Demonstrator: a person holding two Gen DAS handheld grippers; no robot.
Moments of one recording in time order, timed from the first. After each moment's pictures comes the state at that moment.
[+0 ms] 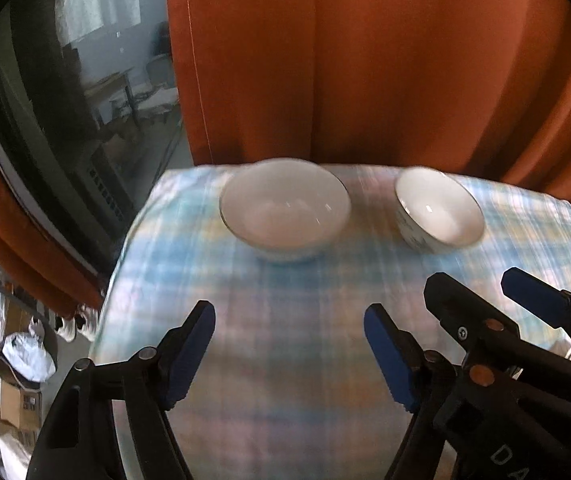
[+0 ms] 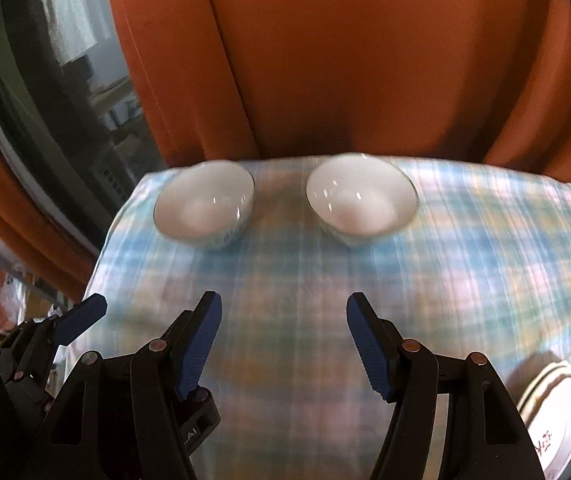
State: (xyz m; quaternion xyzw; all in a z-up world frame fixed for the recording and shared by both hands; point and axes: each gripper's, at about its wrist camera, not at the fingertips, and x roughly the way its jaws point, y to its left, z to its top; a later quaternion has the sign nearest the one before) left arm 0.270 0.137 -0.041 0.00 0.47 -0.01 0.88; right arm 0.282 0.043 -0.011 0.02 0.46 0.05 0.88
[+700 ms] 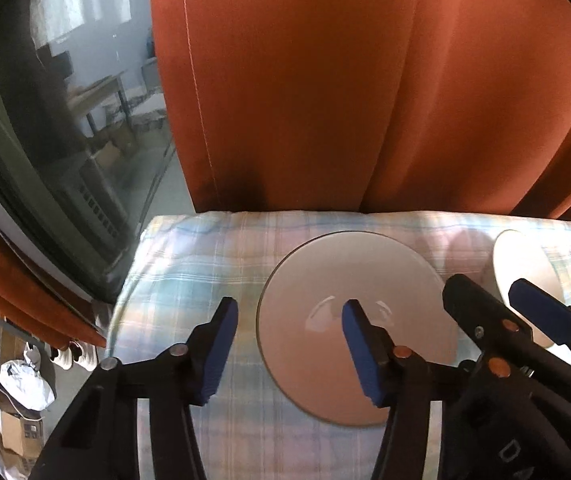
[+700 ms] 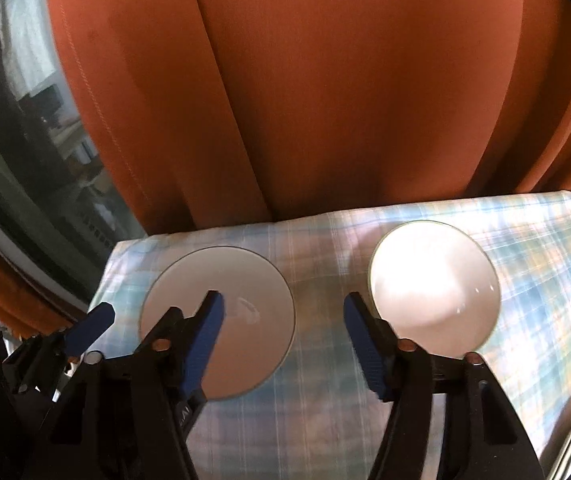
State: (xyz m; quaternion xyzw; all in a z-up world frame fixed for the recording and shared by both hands) left arm 0.394 0.182 -0.085 0.00 0.47 -0.01 0.88; right arm 0.398 0.098 -0.046 0.05 0.45 0.00 0.89
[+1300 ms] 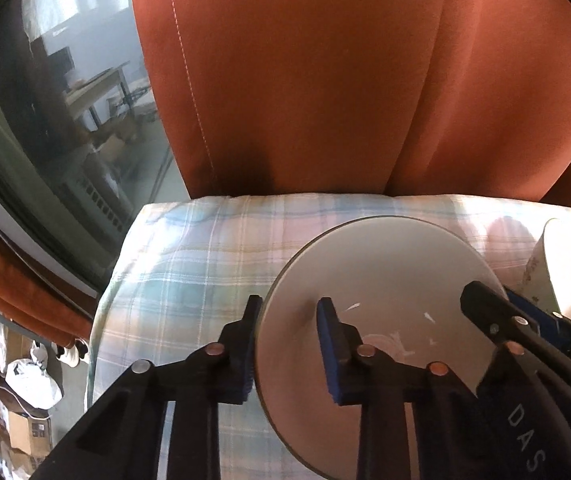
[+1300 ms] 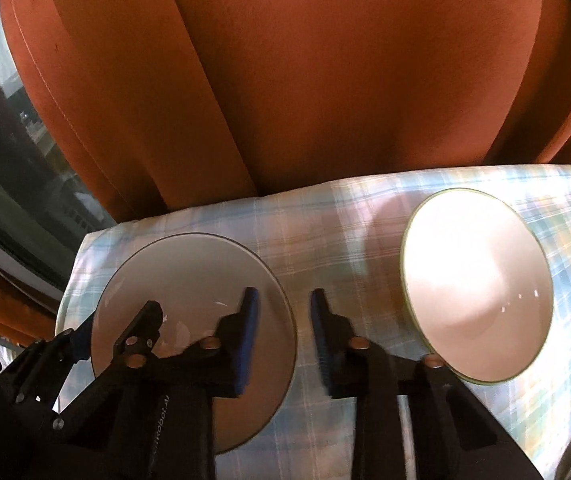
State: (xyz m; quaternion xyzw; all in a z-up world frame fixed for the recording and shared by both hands) left arm 0.416 0.183 -0.116 0.02 0.49 0.01 0.87; right arm 0.433 0.100 -0.091 0.07 0.49 -0.01 0.87
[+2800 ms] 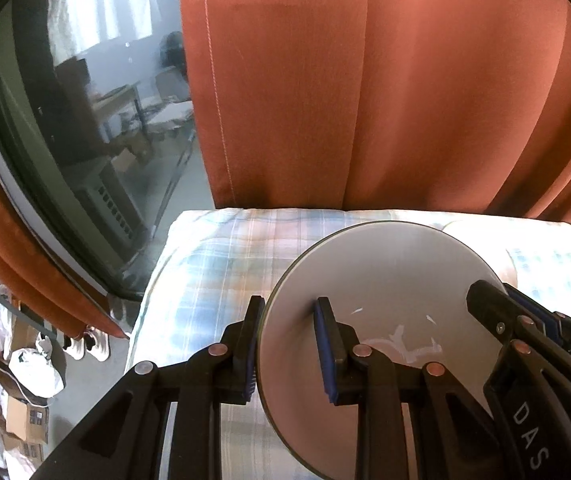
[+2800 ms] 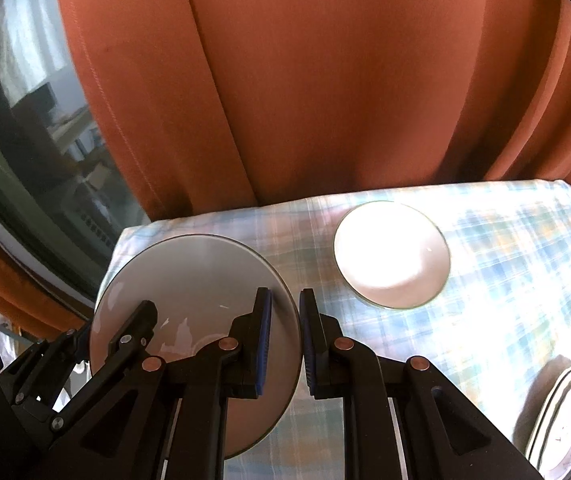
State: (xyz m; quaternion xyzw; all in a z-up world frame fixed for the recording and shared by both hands) left arm 0.319 0.163 -0.025 0.00 0.45 0.02 0.89; right arm 0.336 0.082 0.000 0.05 0.46 -0.01 0.89
